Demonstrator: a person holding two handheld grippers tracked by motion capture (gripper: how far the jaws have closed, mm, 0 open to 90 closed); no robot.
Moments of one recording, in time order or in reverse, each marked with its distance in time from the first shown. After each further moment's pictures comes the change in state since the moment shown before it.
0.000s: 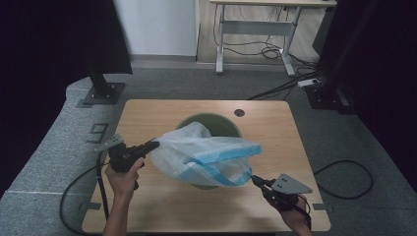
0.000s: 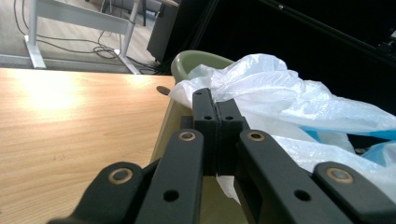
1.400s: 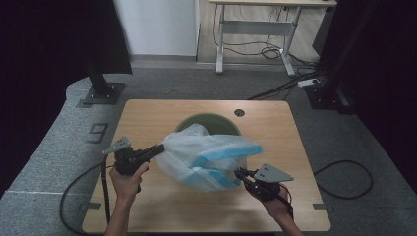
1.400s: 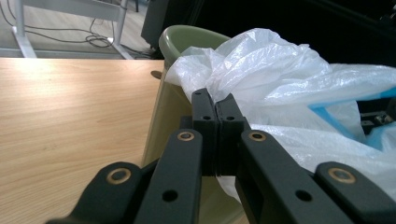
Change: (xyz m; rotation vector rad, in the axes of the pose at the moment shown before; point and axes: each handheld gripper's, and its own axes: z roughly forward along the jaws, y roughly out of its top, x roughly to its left) left arm -0.005 -0.009 0.006 0.069 -0.012 0.049; right arm 0.013 0.030 0.040 -0.031 0.053 0.021
